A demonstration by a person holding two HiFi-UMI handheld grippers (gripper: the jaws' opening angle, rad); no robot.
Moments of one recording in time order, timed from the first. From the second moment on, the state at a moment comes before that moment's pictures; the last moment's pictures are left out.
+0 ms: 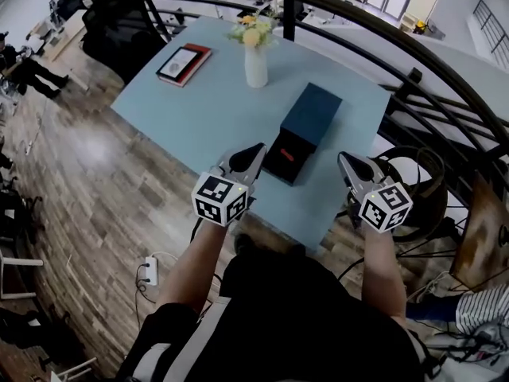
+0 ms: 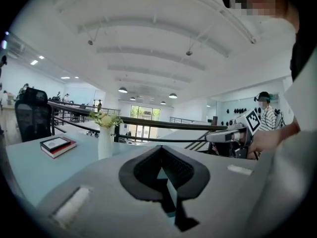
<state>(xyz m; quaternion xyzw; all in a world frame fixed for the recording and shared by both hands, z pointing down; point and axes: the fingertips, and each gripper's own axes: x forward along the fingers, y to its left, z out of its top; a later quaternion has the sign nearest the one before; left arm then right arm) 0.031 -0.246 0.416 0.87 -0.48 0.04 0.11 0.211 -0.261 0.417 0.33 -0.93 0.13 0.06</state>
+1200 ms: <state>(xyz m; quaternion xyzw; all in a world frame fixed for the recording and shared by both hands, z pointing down) -0.005 -0.252 0.377 0.89 -0.44 0.03 0.12 0.196 -0.241 0.365 0.37 -0.92 0.10 0.01</state>
